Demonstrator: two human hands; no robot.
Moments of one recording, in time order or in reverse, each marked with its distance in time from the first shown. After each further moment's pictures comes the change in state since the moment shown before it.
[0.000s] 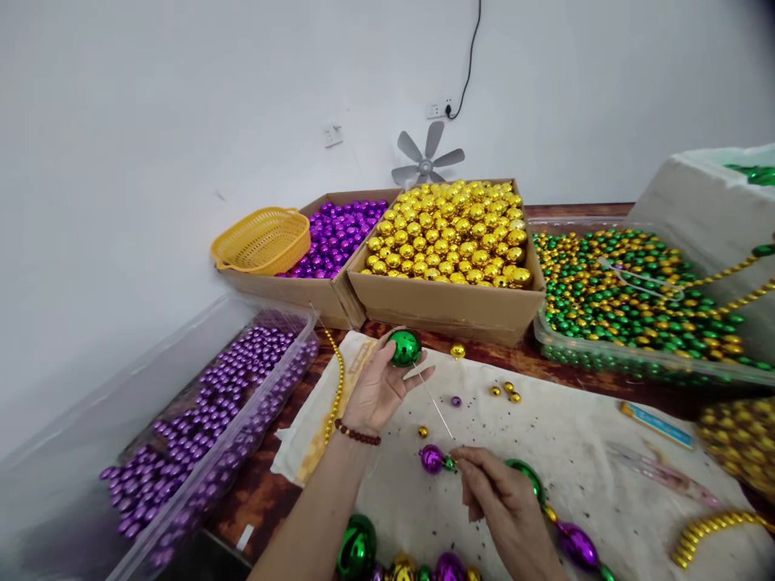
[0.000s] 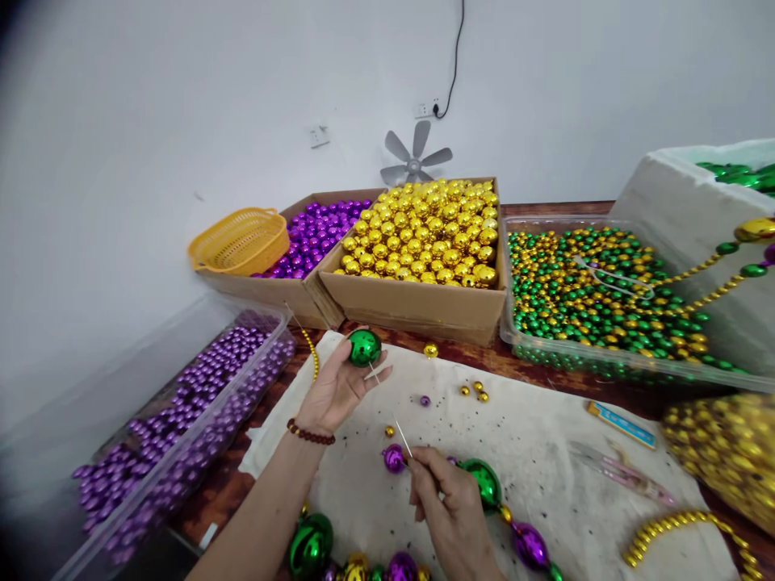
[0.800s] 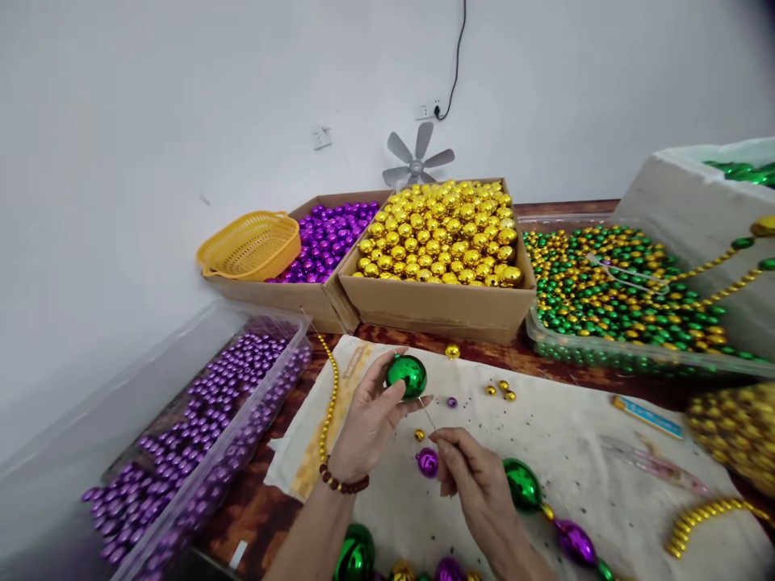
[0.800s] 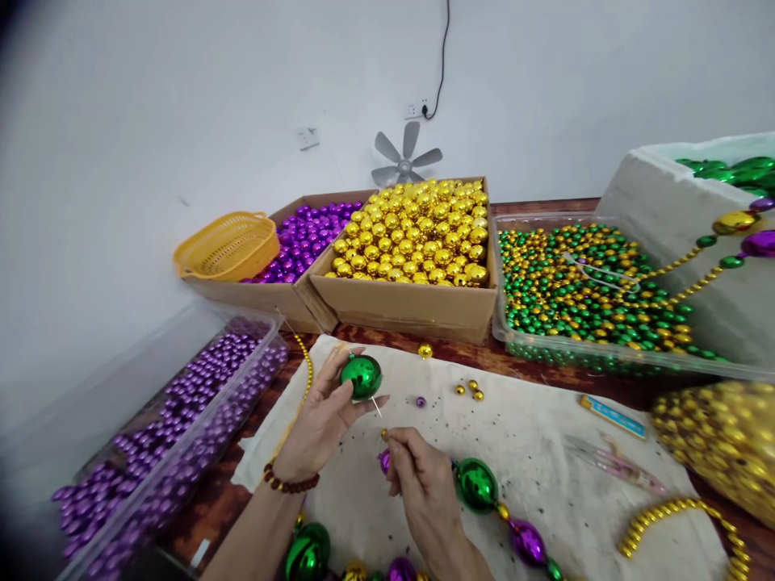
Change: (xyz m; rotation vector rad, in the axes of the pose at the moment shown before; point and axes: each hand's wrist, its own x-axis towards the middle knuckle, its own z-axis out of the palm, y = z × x) left_hand -0.039 -0.006 0.017 0.275 -0.018 0.148; right_hand 0.023 -0.010 0.026 0.144 0.047 -0.025
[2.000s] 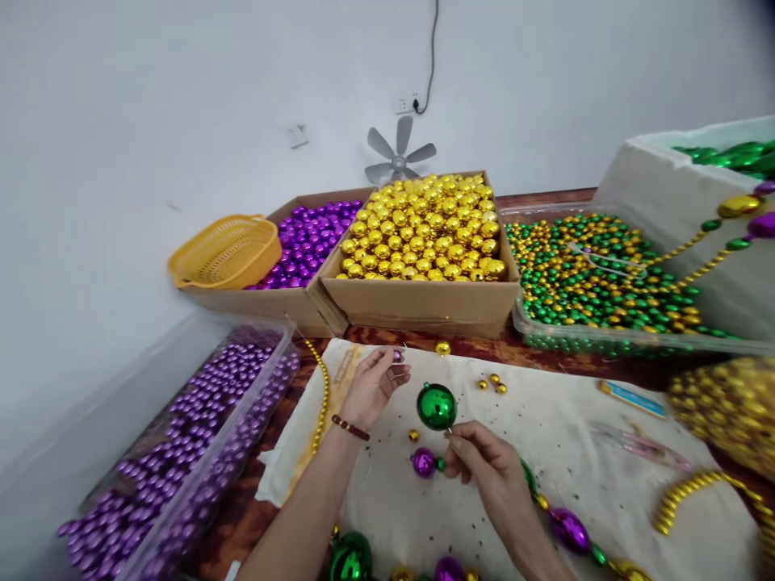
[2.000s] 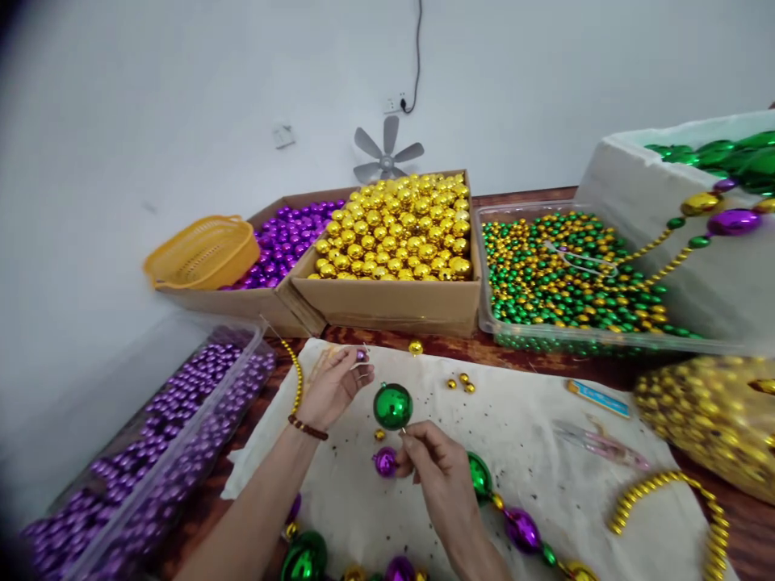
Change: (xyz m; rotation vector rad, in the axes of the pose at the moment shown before) left_hand 0.069 -0.041 -0.040 0.233 -0.032 -0.085; right_hand 0.005 0.000 -0.025 0.170 0.099 0.148
